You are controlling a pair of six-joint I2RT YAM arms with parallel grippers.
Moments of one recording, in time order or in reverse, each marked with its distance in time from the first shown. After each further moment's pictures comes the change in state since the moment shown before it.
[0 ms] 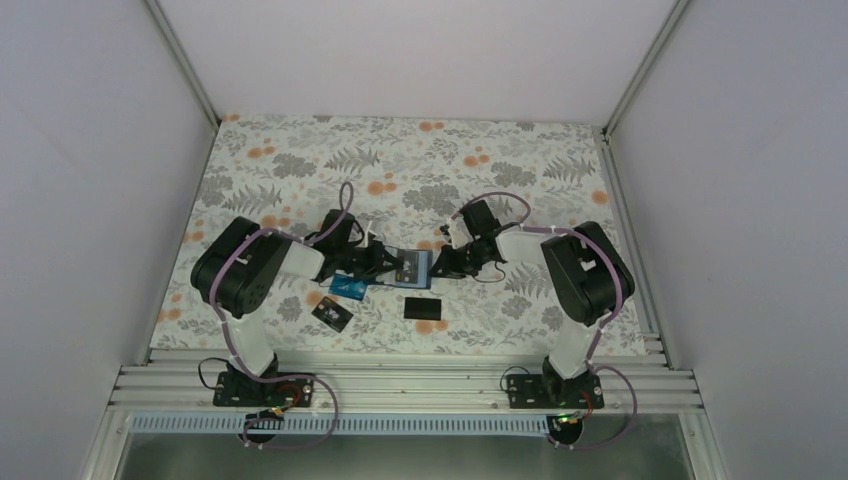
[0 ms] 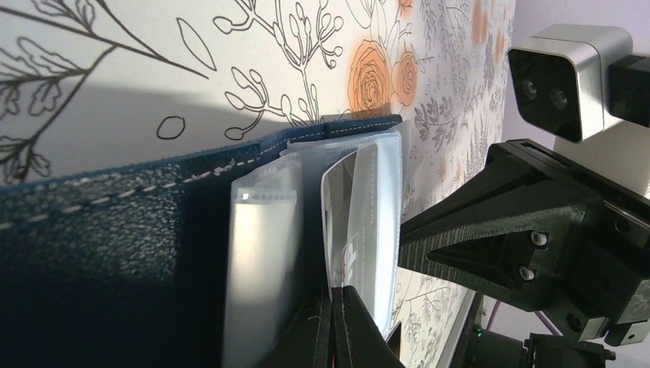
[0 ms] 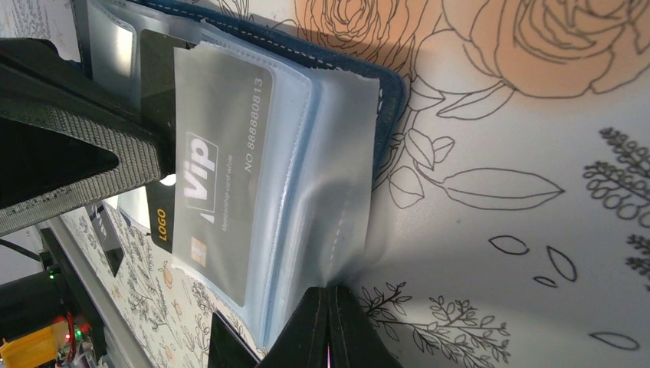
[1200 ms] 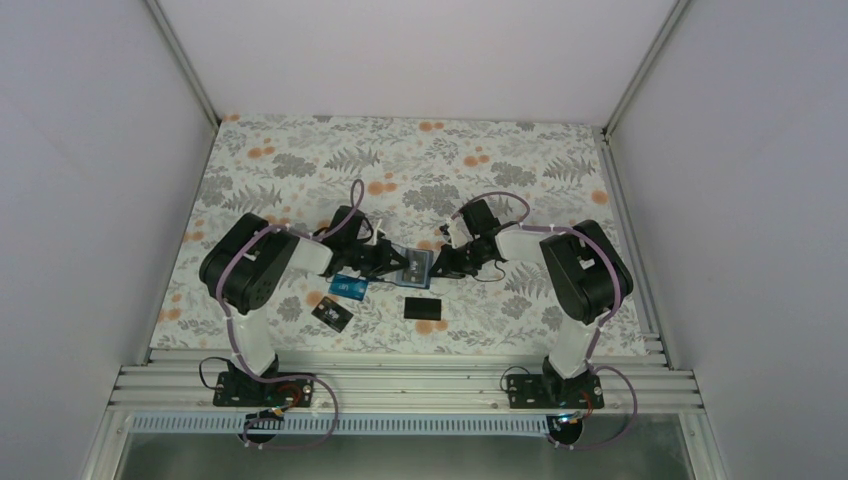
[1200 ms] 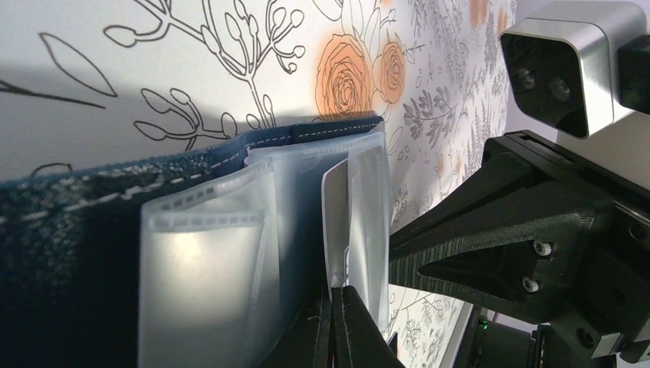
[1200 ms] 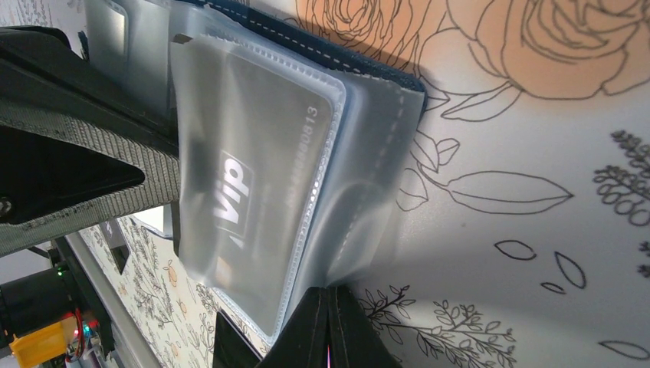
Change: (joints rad) left arm -0.038 0.045 0.072 -0.042 0.006 0.035; right arm -0.003 0.013 0.012 -0.011 -0.018 0.000
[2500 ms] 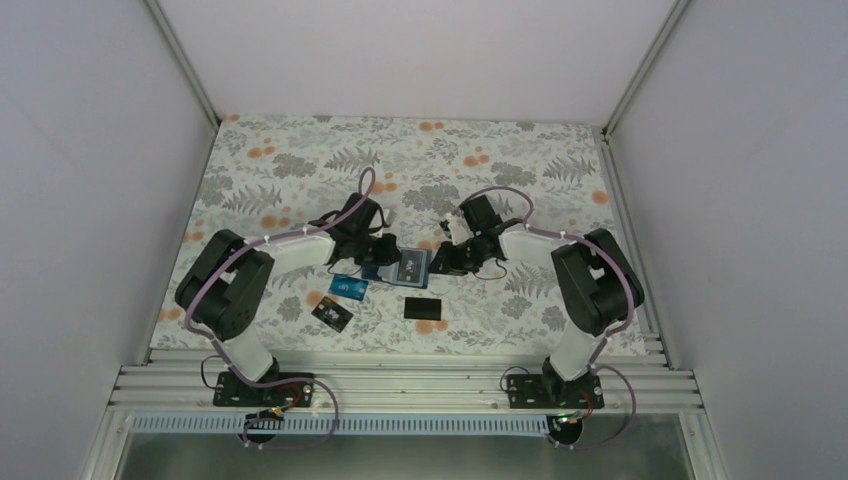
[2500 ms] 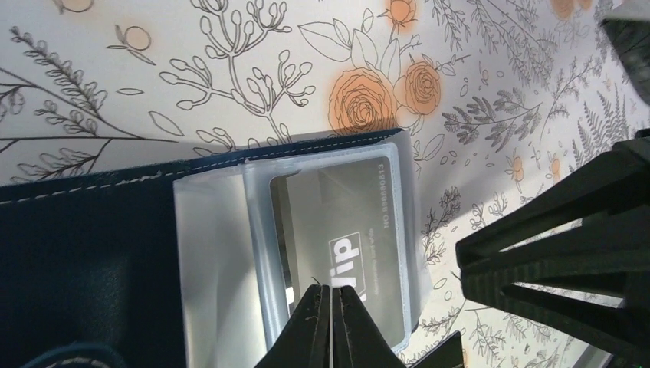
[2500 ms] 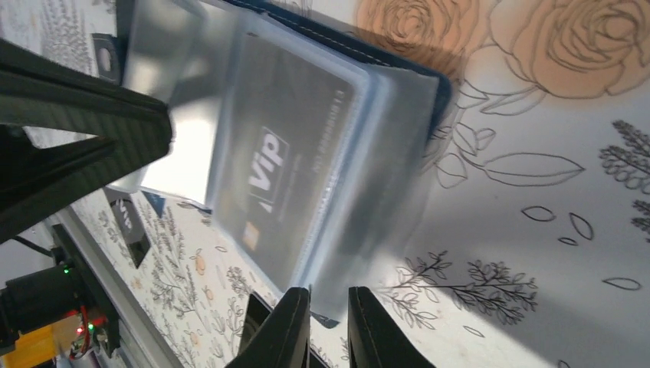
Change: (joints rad) left arm -0.083 -0.196 0.167 -0.527 -0.373 0.235; right arm 0.014 -0.084 0.012 -0.070 0.049 -0.002
